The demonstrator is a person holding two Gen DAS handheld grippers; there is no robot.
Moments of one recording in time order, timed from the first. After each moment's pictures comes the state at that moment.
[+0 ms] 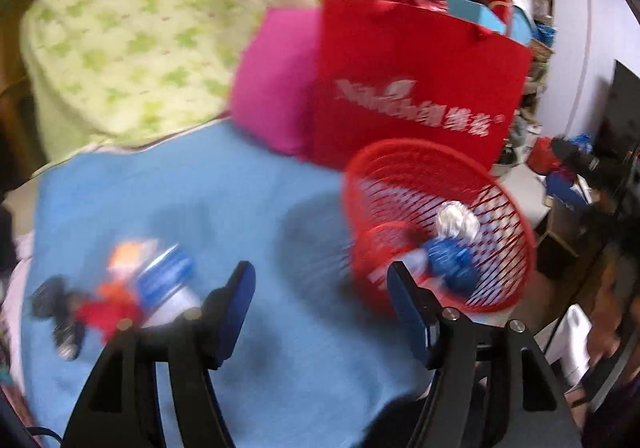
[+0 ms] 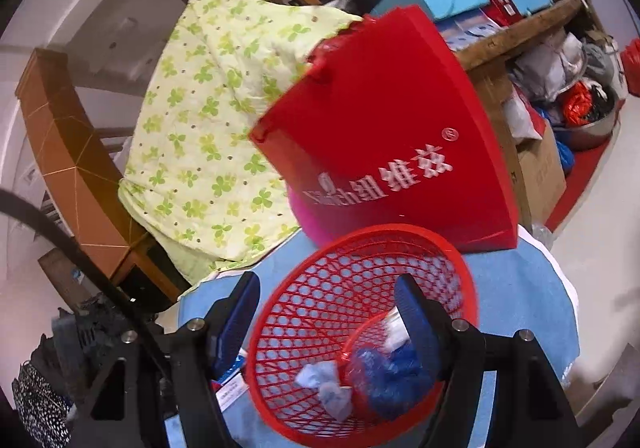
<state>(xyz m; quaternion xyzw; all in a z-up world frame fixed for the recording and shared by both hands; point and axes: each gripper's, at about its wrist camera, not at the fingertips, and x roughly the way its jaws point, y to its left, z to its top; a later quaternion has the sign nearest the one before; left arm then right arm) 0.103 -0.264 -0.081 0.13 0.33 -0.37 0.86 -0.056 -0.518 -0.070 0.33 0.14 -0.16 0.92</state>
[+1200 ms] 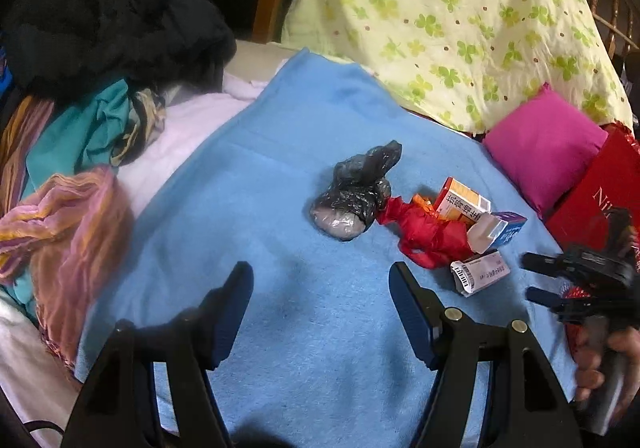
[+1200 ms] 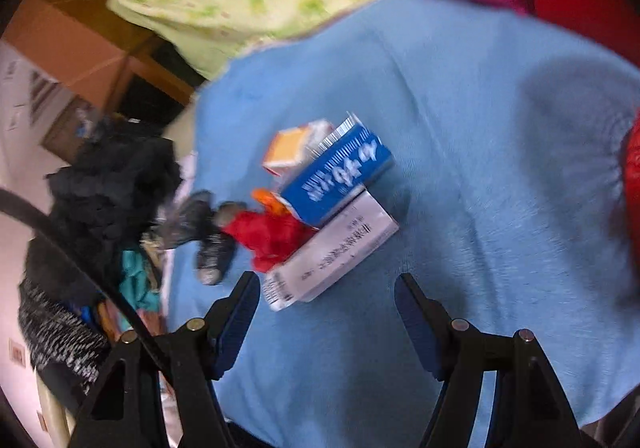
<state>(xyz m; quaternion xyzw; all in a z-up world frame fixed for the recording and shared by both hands) 0.179 0.043 -0.160 -0.09 0.37 -0.08 0.92 0.218 -0.291 -0.208 0.33 0.48 0.00 0.81</state>
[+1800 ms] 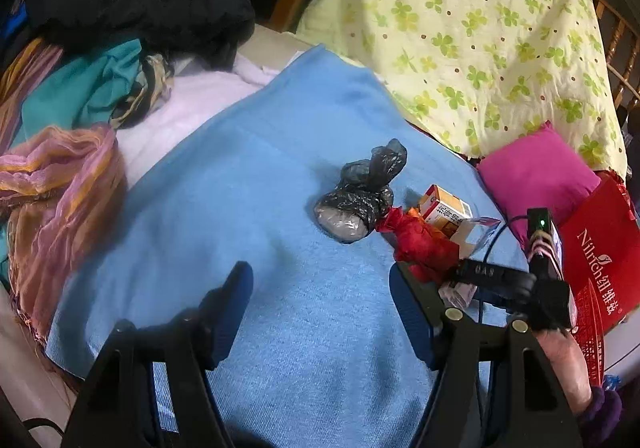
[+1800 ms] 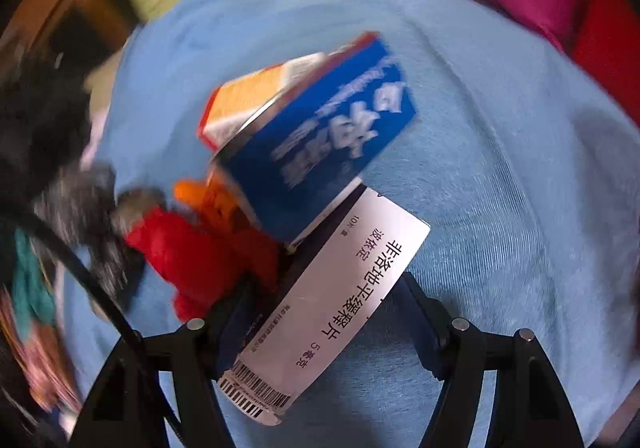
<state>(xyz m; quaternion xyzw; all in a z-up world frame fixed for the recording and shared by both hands) 0.183 0.066 -0.169 -0.18 0.38 -0.09 0.90 0.308 -0.224 -0.248 0.16 0.55 -0.10 0.81</state>
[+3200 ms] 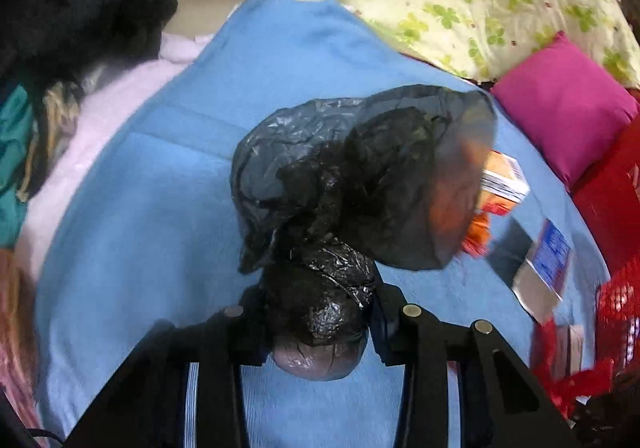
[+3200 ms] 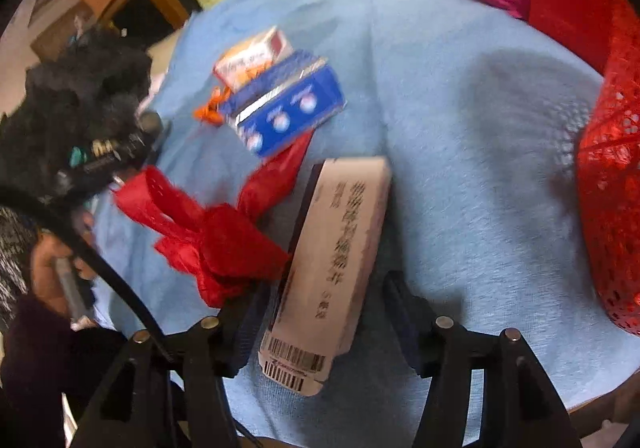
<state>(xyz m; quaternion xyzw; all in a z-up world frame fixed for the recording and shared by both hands) 0.296 -0.009 -0.199 -0.05 0.45 -0.13 0.88 0.148 -0.298 -0.238 0.16 0.54 0.01 0.83</state>
